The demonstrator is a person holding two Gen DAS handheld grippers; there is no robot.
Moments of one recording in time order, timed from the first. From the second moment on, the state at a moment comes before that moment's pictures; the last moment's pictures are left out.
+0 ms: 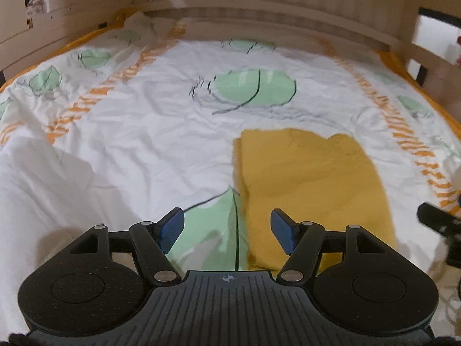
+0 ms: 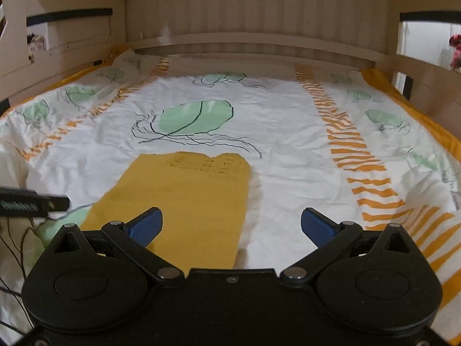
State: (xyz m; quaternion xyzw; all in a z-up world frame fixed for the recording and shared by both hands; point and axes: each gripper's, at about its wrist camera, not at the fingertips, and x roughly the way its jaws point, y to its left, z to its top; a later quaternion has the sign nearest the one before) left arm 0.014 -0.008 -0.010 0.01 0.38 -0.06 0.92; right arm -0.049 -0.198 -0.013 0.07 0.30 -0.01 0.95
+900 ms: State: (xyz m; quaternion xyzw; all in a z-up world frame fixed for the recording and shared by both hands) left arm 0.004 -0.013 -0.029 0.02 0.43 -0.05 0.90; right arm -0.057 -0.200 -0.027 0.11 0.34 0.00 0.93
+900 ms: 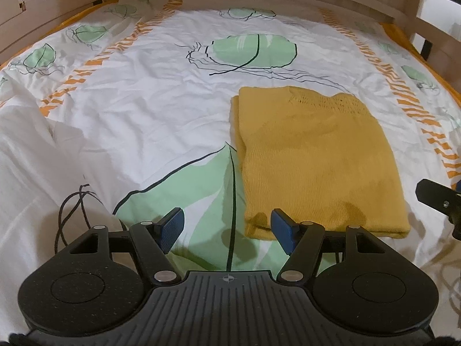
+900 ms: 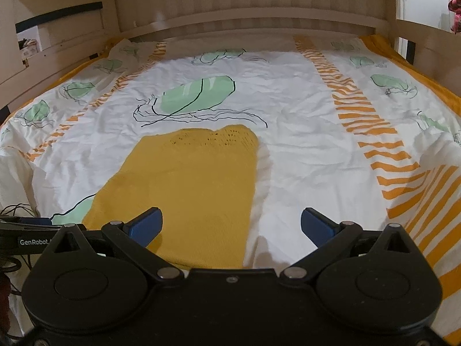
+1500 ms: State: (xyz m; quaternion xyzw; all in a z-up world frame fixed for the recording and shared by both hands) left arm 0.005 -0.012 -0.027 0.02 0.43 -0.06 0.90; right arm -0.056 -0.204 -0.031 0.12 0.36 -0.01 0.93
